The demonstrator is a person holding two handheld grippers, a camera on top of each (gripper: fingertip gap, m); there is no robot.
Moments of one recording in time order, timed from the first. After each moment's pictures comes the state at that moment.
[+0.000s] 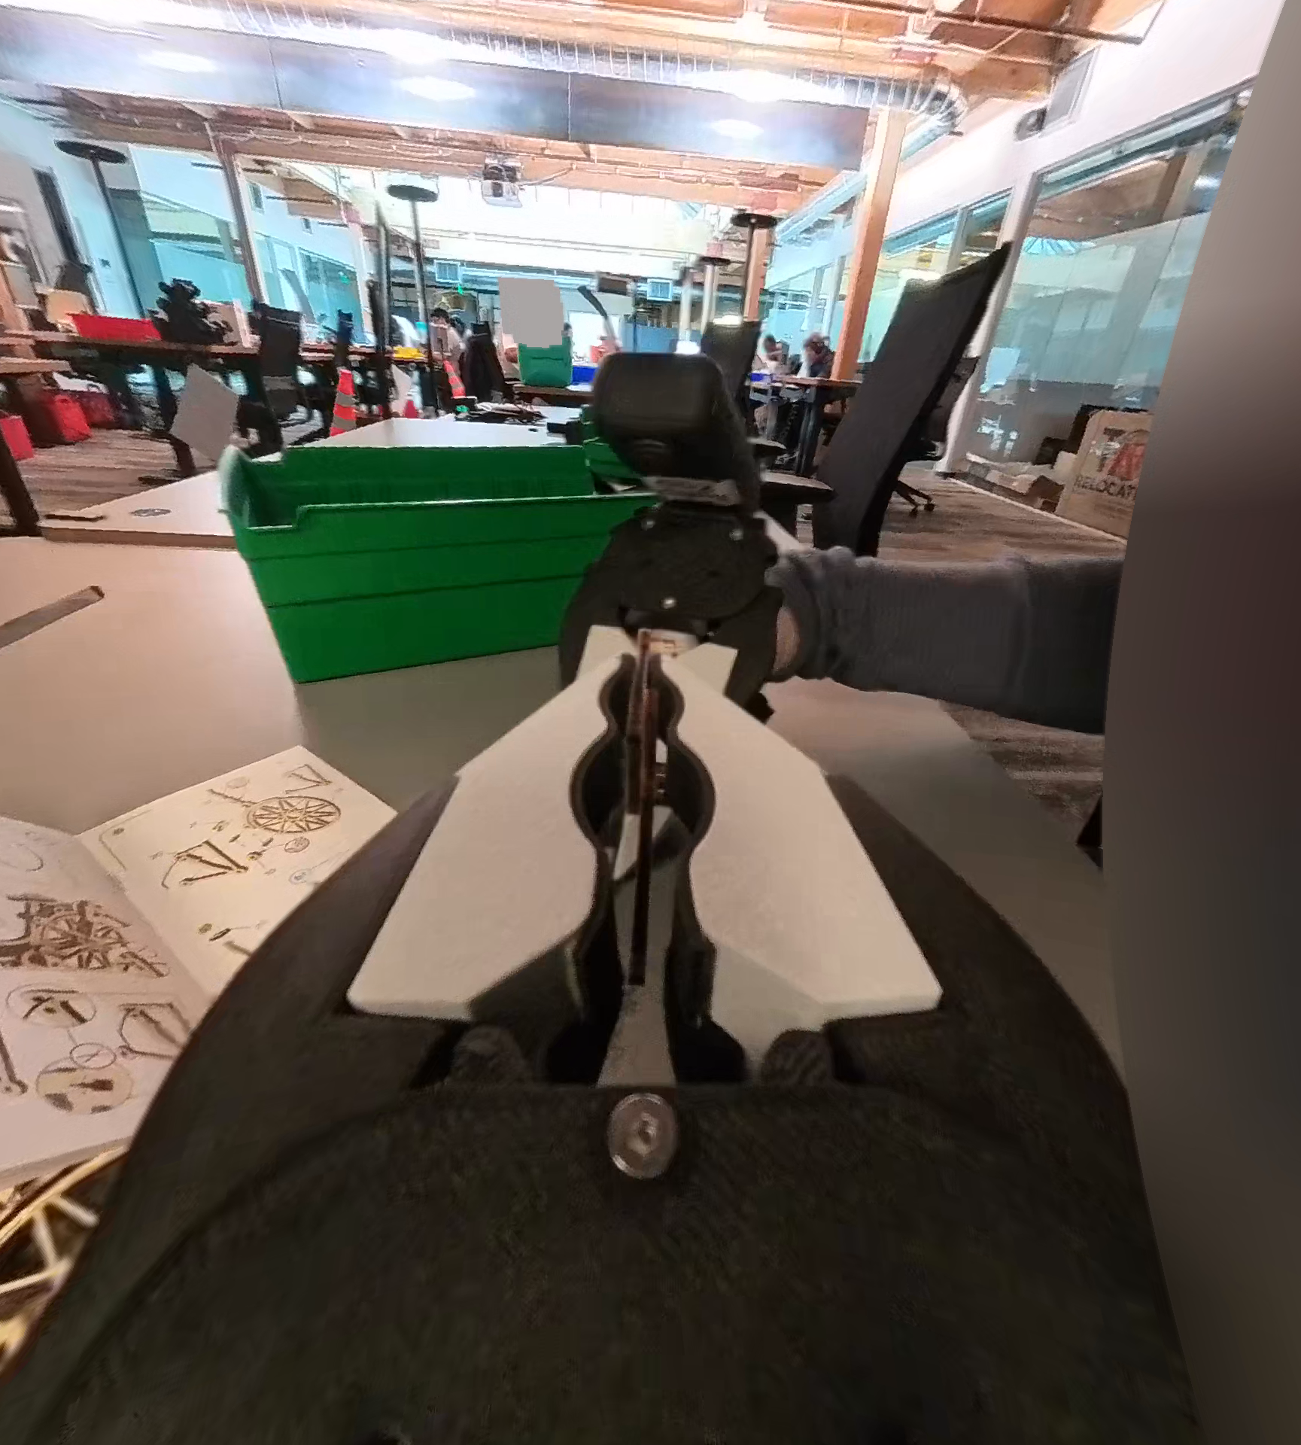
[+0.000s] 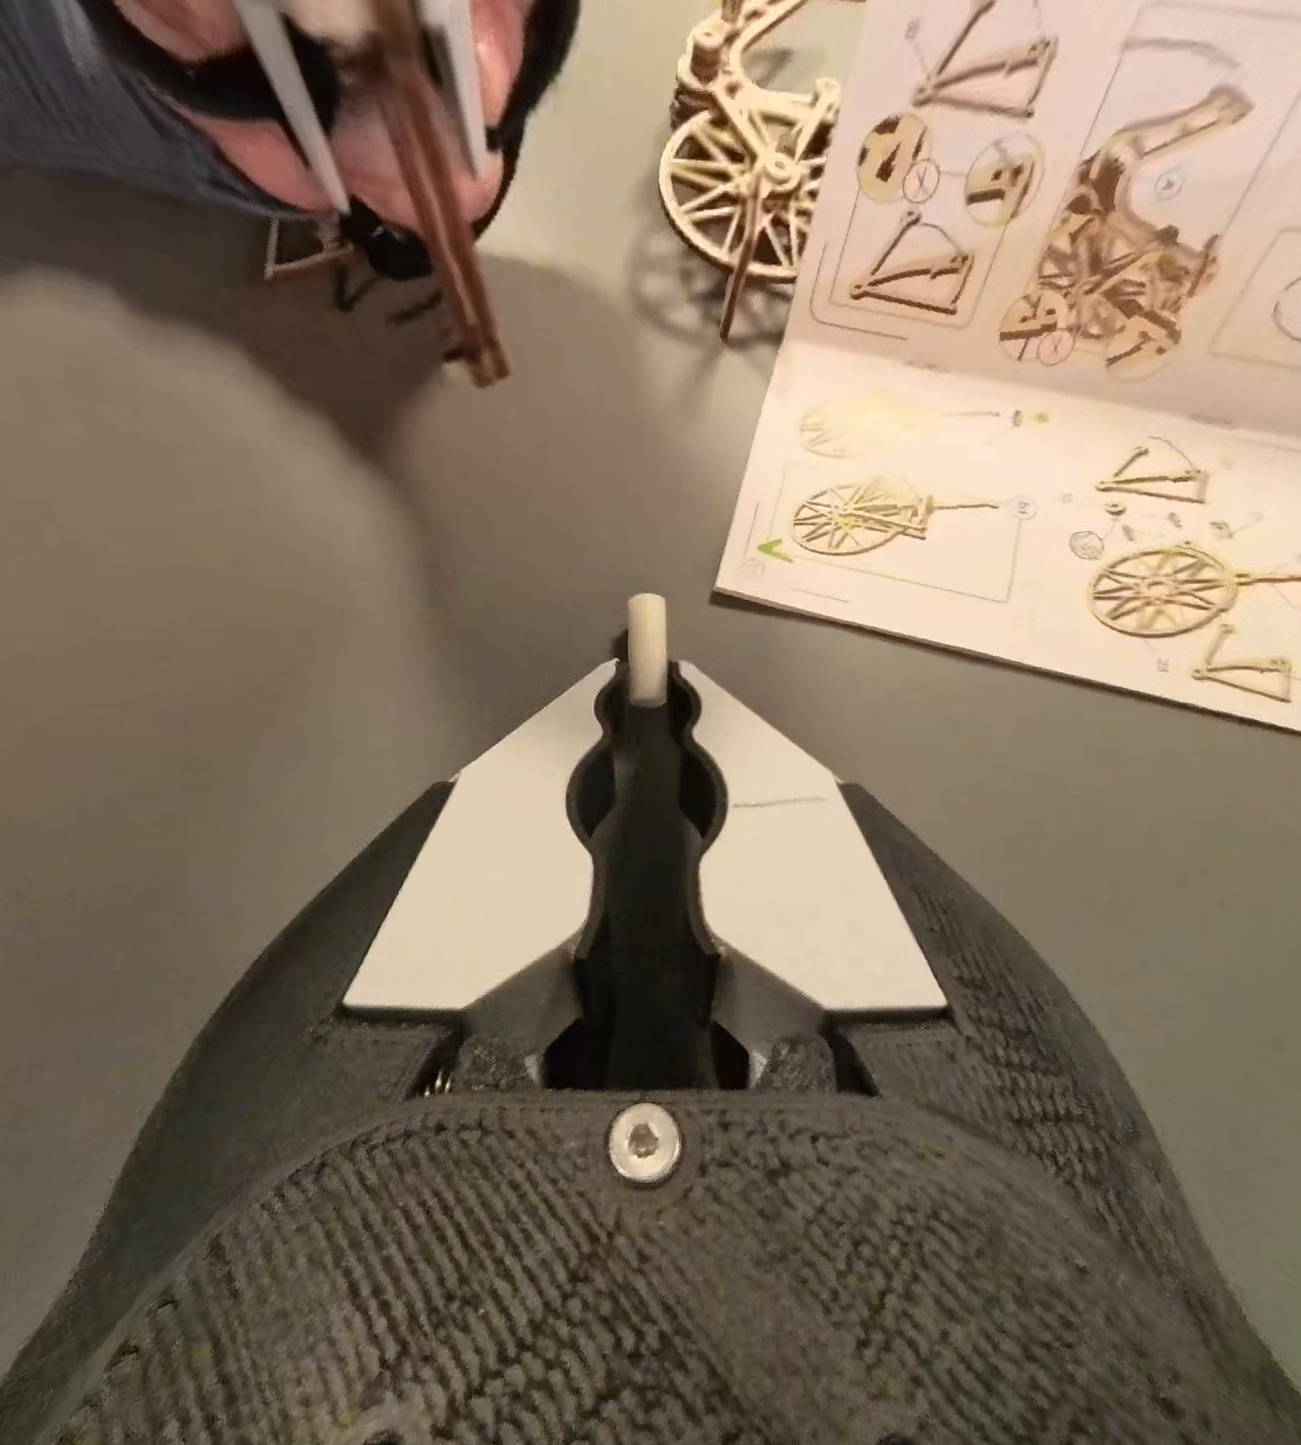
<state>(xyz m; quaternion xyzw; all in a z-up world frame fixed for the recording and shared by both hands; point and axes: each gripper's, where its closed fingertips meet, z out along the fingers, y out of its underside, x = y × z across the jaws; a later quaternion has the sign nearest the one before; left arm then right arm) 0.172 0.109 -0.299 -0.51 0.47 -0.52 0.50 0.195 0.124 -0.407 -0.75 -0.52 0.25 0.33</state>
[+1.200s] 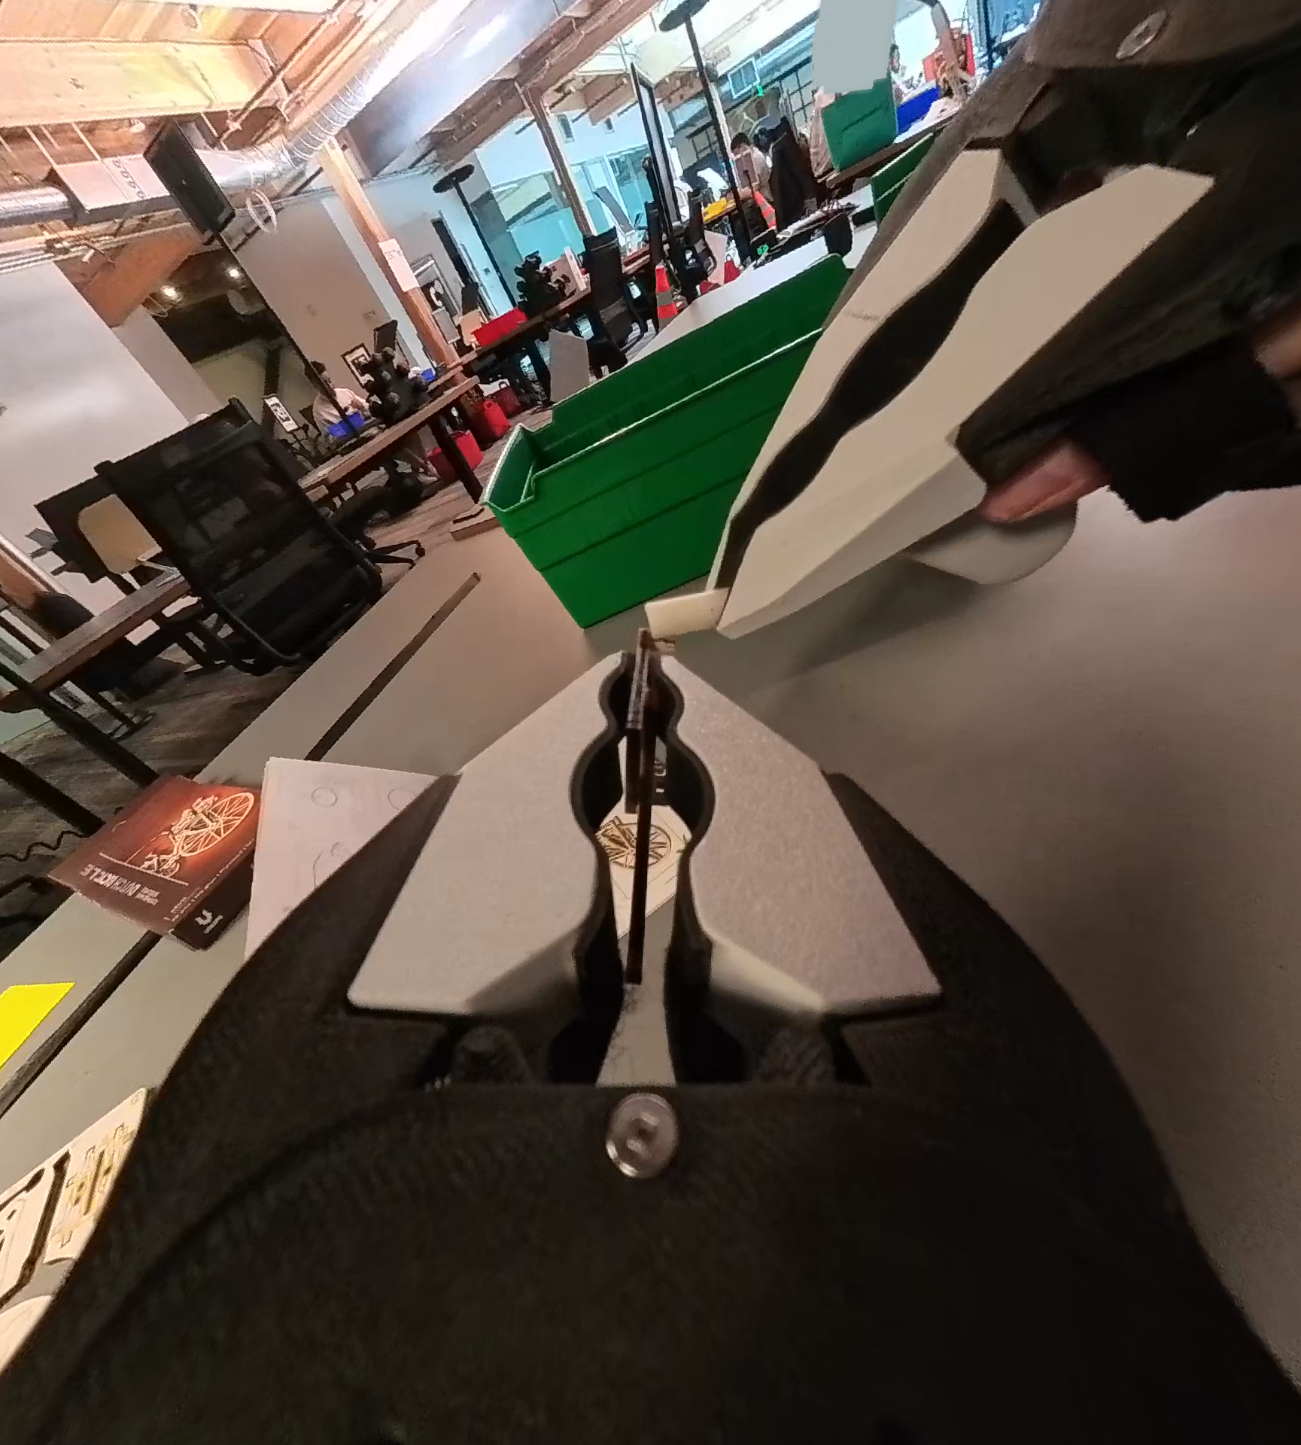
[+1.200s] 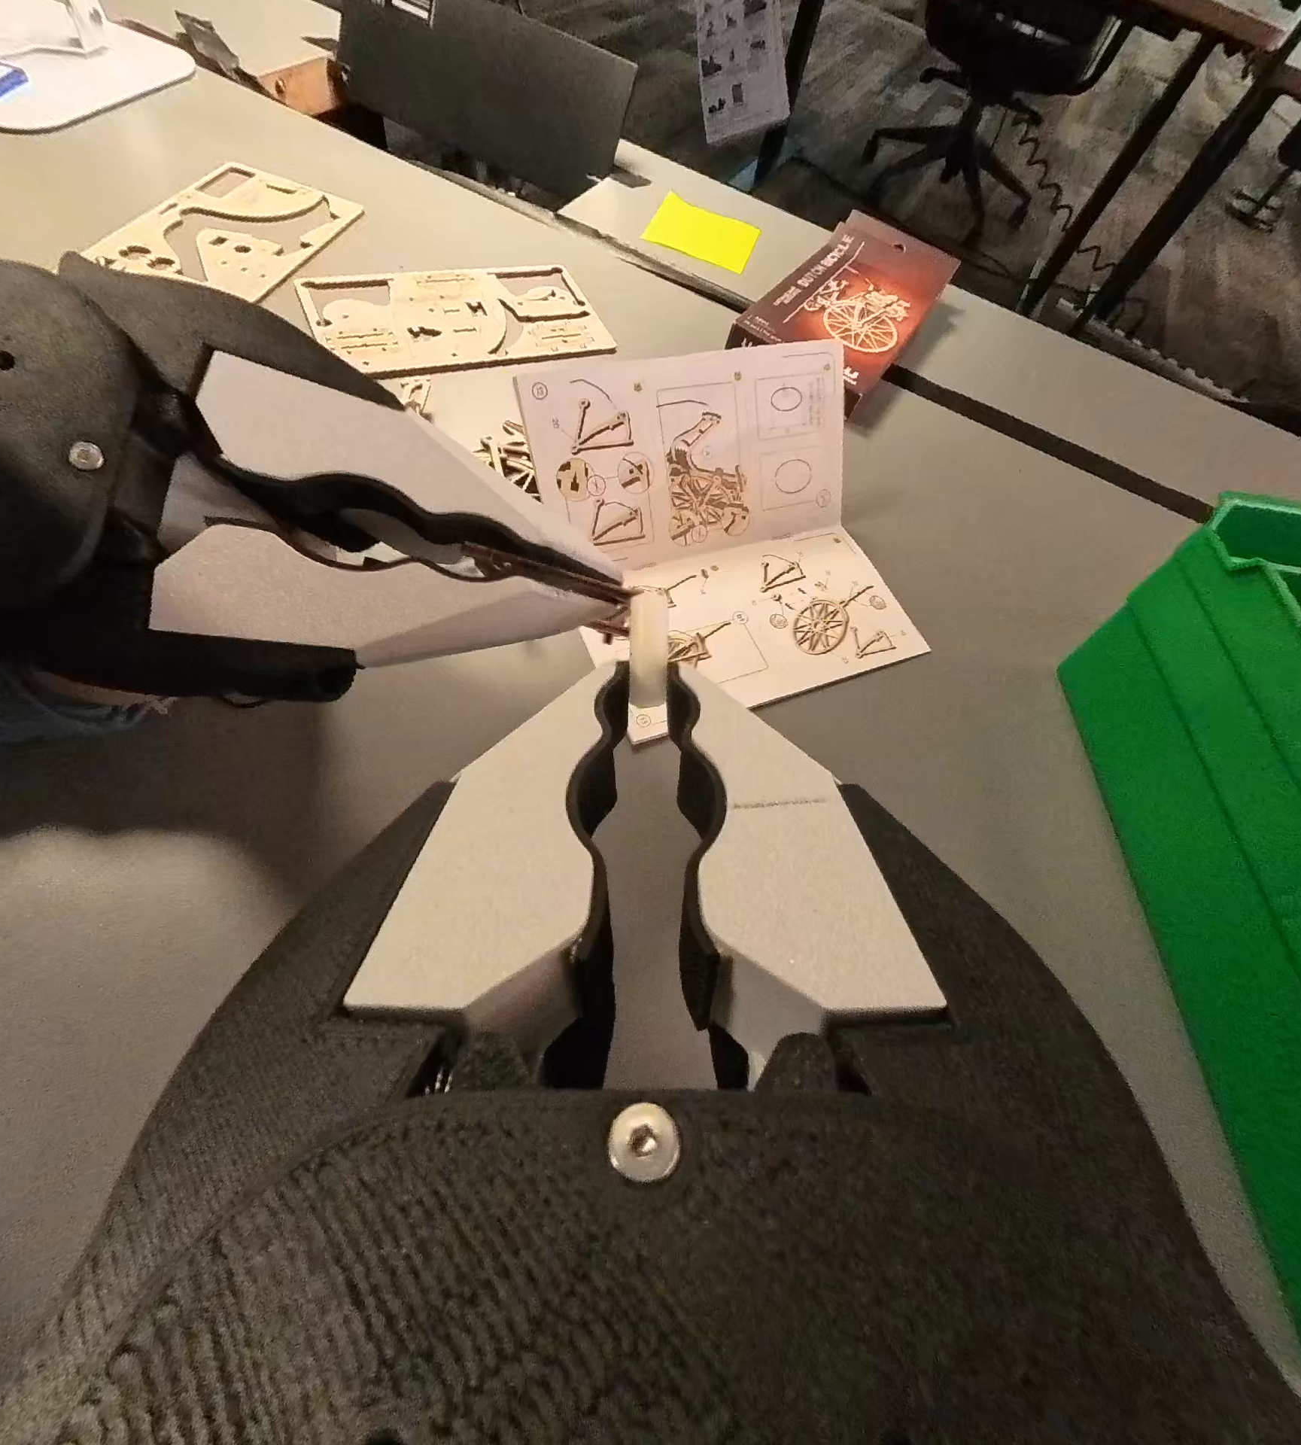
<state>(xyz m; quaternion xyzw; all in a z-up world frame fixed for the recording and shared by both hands) 0.179 0.136 -0.317 -0.54 0.51 -0.22 0.64 0.186 0.126 -0.317 -0.81 -0.27 0.07 0.51</state>
